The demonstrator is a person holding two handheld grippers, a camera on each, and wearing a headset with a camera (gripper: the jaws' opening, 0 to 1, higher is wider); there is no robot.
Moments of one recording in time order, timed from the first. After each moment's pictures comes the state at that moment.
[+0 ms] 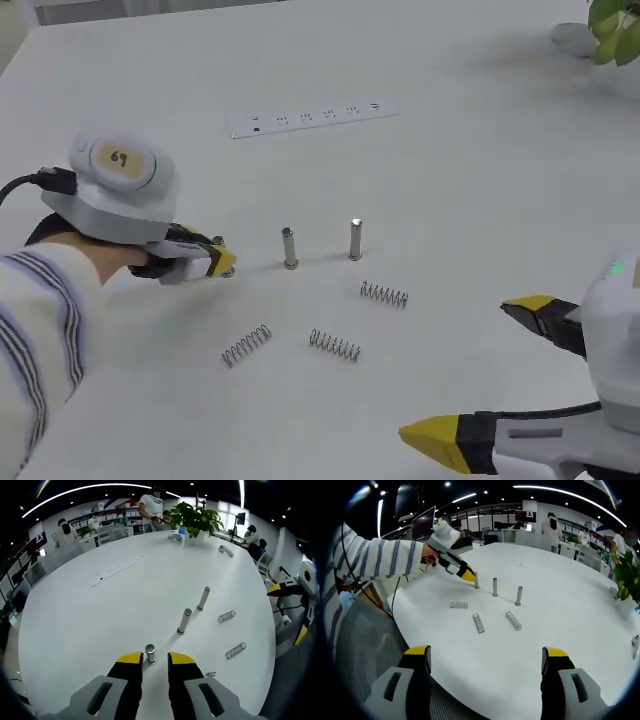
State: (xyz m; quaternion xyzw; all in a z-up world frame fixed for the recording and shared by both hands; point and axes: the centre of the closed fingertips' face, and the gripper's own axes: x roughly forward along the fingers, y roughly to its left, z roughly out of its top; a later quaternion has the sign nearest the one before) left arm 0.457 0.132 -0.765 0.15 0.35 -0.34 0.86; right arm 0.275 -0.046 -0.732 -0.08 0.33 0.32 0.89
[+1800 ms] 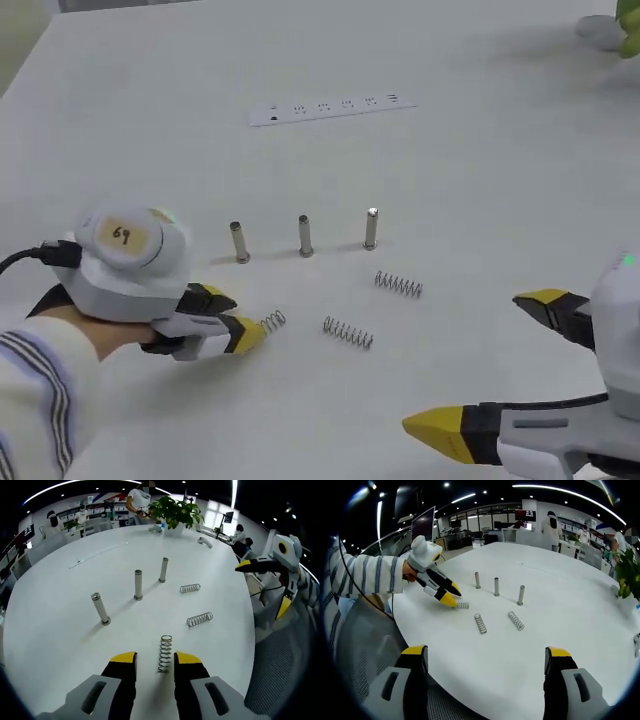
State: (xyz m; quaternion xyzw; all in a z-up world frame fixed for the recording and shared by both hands) left arm 0.368 0.122 -0.795 0.13 0.38 -0.40 0.82; right arm 0.276 -0.042 -0.735 -0.07 0.33 0.32 0.89
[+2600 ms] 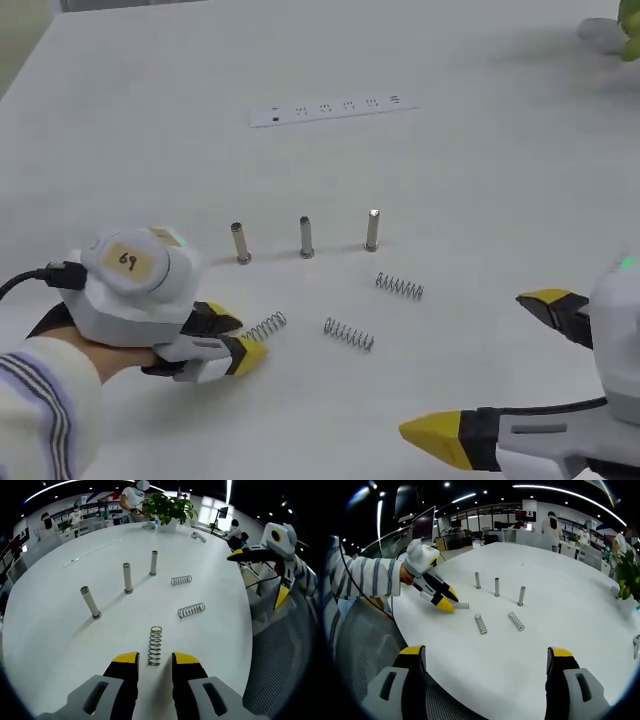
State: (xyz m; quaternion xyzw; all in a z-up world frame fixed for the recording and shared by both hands) left arm 0.353 0.122 -0.802 0.14 0.38 -0.42 0.81; right arm 0.275 -0.038 -0.734 -0.08 0.33 0.32 0.88
